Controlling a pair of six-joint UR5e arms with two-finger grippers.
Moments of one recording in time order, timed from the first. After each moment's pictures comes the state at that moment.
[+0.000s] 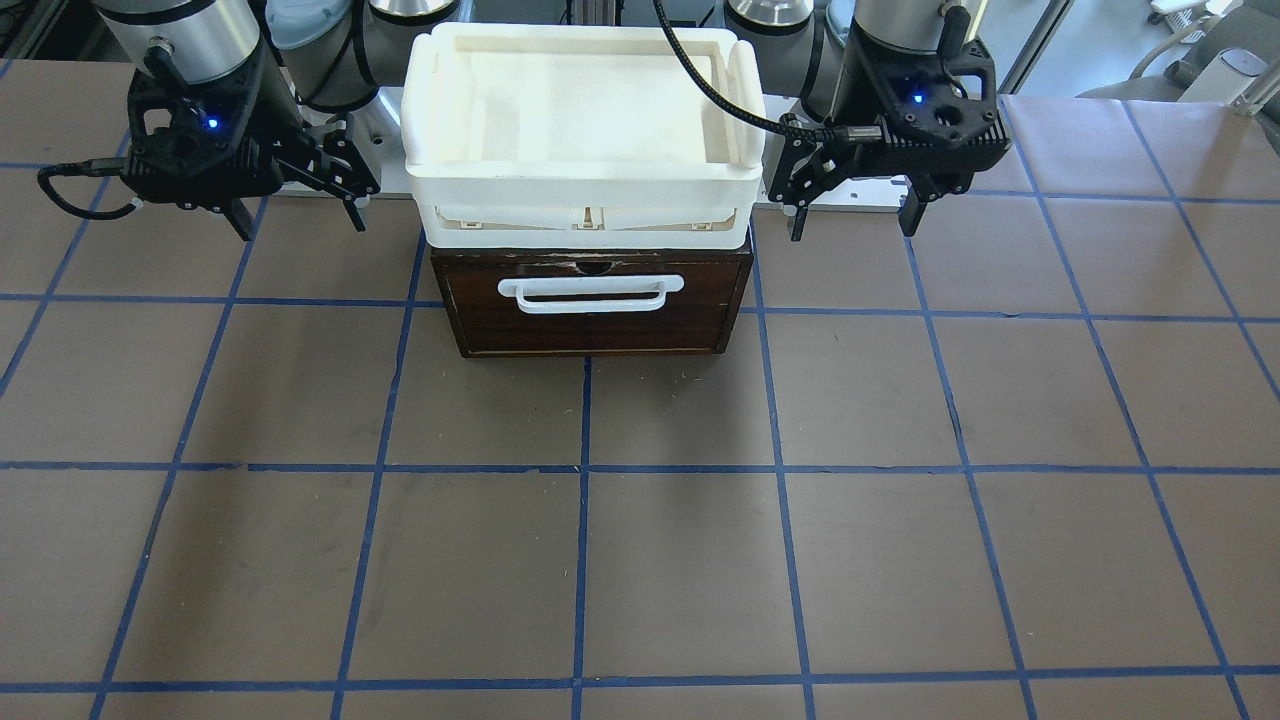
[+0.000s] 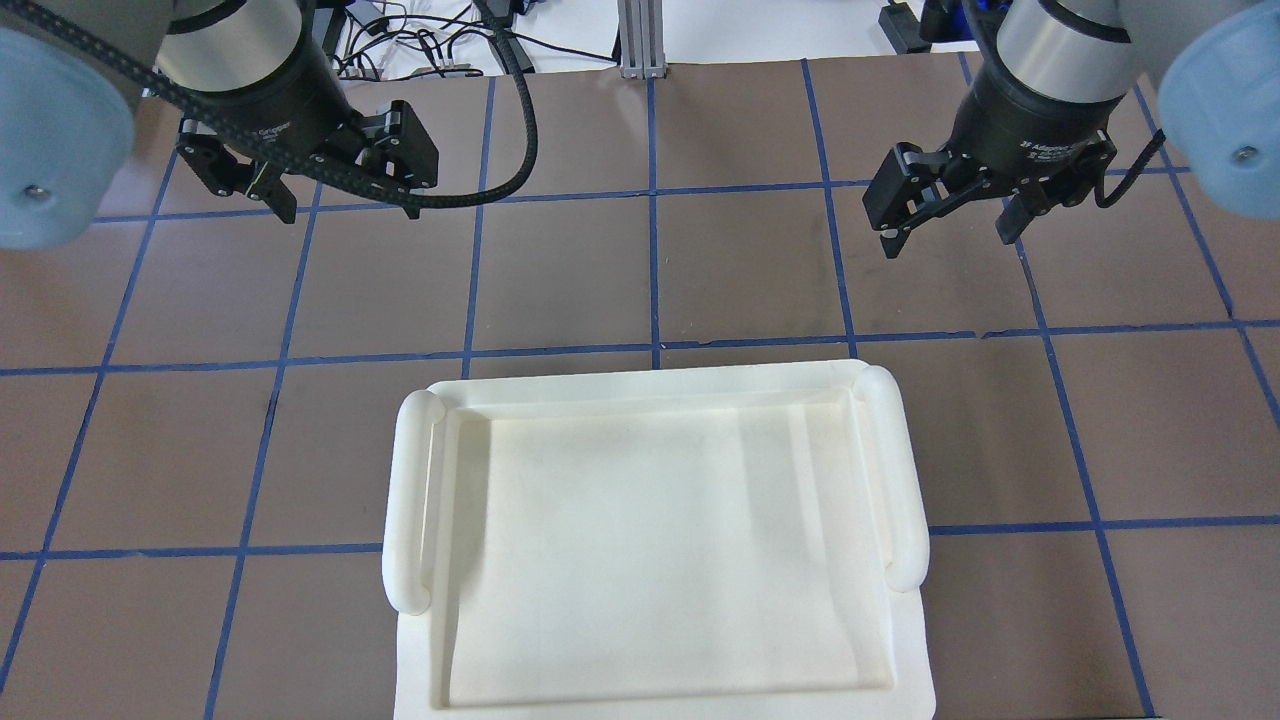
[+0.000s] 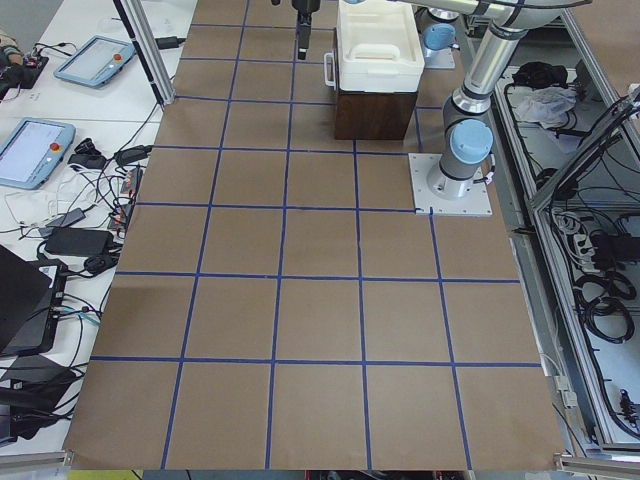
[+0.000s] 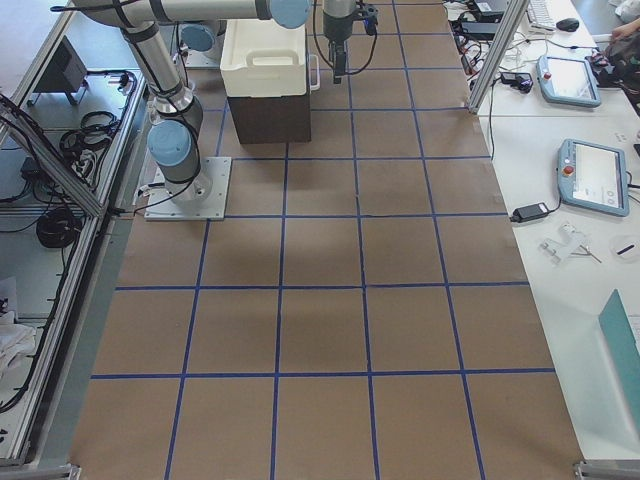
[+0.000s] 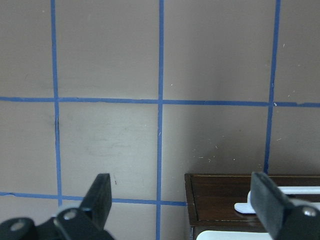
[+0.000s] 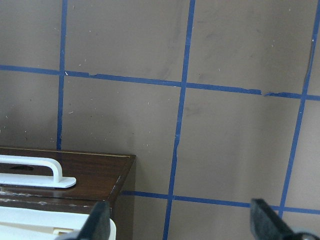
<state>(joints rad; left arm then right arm) -1.66 -1.53 -1.54 -1.55 1.64 -0.12 1.57 -1.62 1.59 -1.55 -1.54 -0.11</state>
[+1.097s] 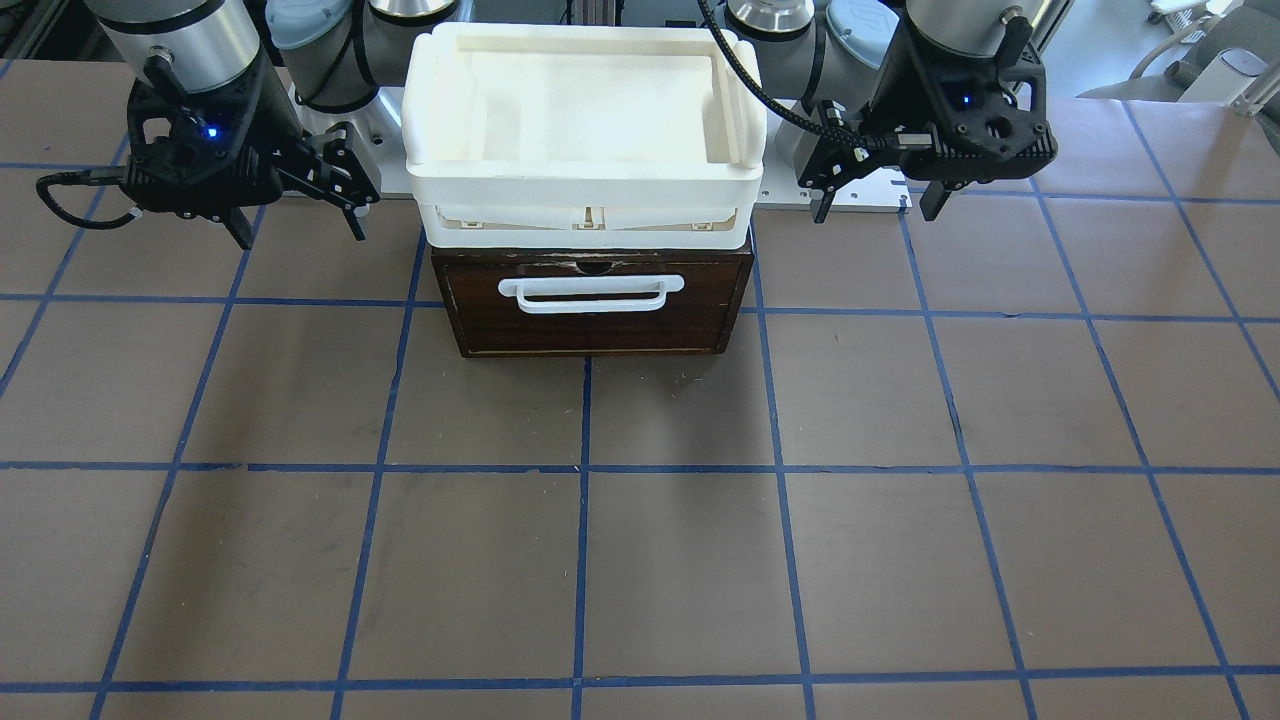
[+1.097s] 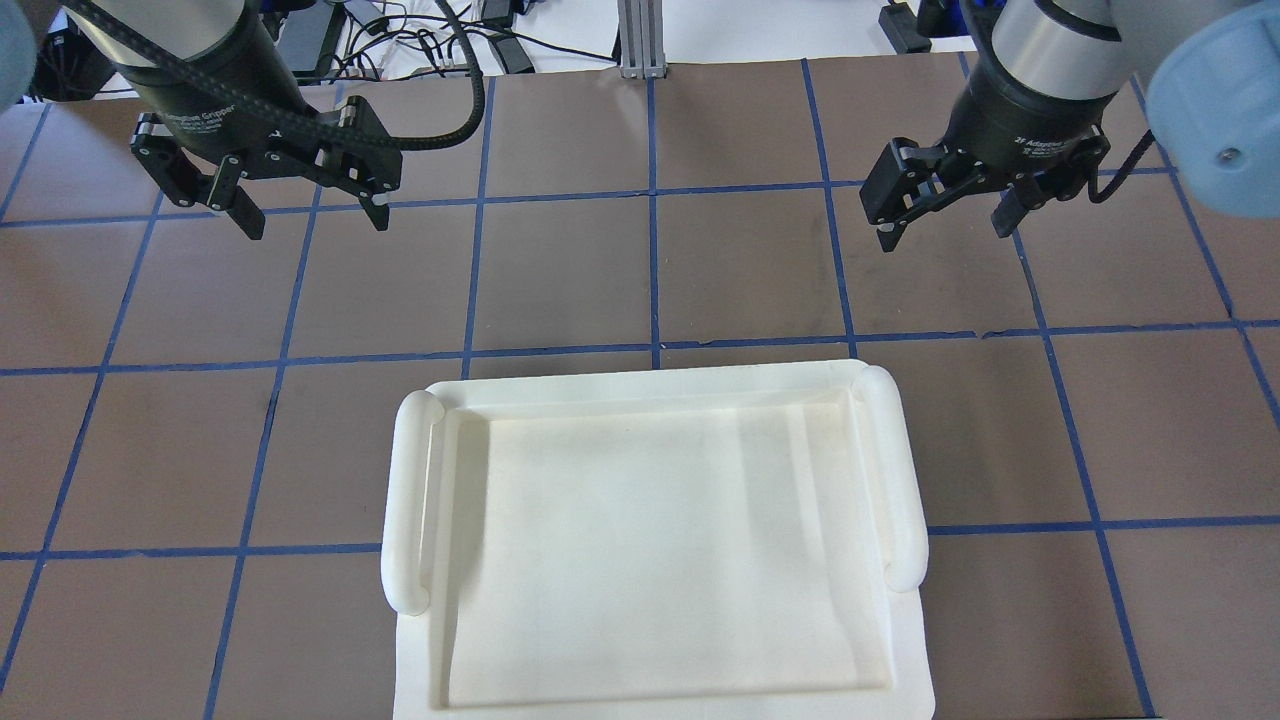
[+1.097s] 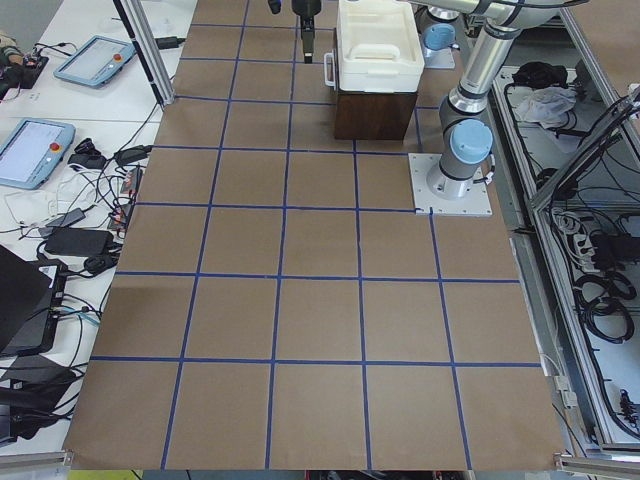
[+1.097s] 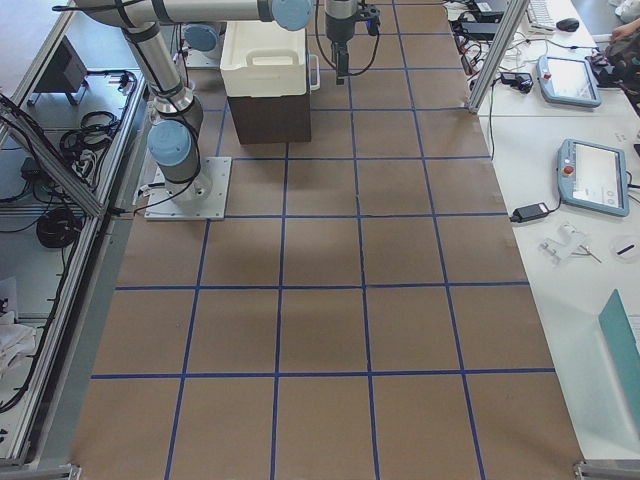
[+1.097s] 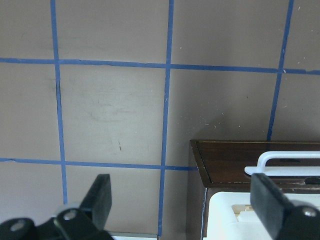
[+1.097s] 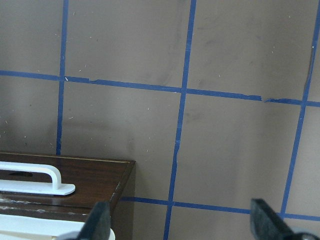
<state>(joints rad) -1.60 -1.57 -1.43 -1.73 1.59 -0.08 1.57 -1.62 1.60 -1.57 -1.54 -0.12</state>
